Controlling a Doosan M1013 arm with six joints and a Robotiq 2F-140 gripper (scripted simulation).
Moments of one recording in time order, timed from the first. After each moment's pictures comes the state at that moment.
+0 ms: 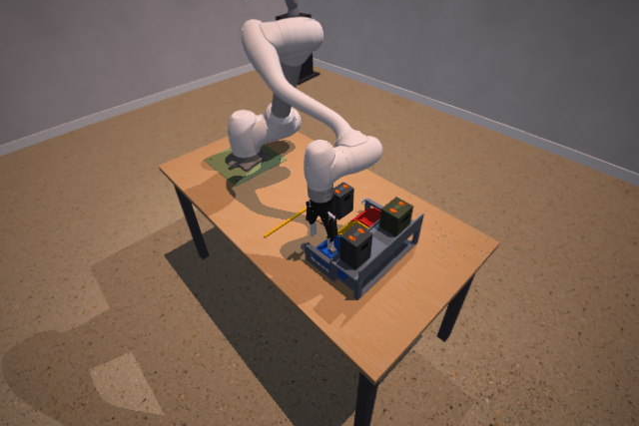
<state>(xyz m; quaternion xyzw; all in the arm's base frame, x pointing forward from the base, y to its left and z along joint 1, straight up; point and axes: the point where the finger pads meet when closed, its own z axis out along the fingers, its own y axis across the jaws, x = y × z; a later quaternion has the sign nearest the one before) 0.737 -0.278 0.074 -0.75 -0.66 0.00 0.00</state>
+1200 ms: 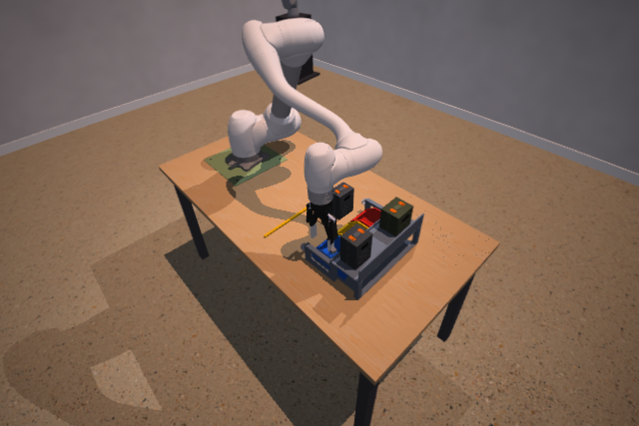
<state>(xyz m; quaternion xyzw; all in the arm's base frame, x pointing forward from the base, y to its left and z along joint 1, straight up) 0.737 -0.278 0.064 -0.75 -0.66 0.00 0.00</state>
